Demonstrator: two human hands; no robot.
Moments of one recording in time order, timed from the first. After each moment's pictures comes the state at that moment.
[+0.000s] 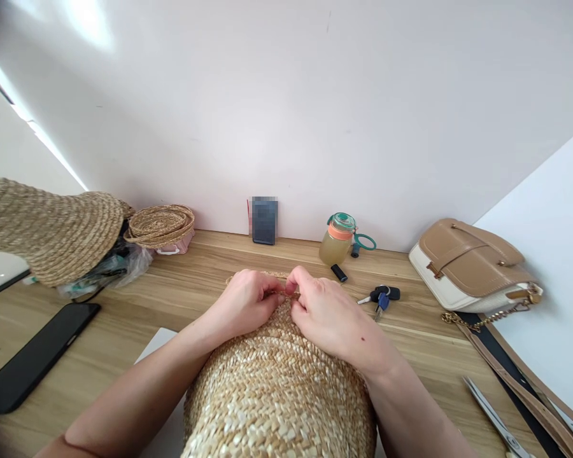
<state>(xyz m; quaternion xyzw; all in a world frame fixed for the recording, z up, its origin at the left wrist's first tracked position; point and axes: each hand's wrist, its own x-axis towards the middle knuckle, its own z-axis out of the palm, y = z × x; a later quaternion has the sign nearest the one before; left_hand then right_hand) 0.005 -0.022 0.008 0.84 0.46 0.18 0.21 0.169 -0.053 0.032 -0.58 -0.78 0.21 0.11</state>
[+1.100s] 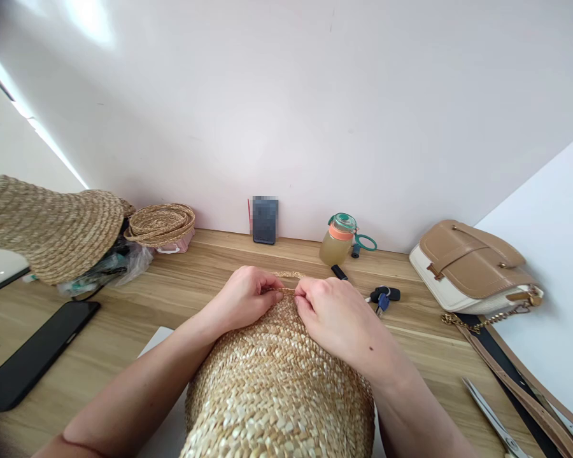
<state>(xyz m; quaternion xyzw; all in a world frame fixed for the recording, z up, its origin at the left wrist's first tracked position) 0.002 -0.014 0.006 0.82 0.46 0.20 0.26 0.172 -0.055 0.036 -0.60 -0.78 0.14 0.10</state>
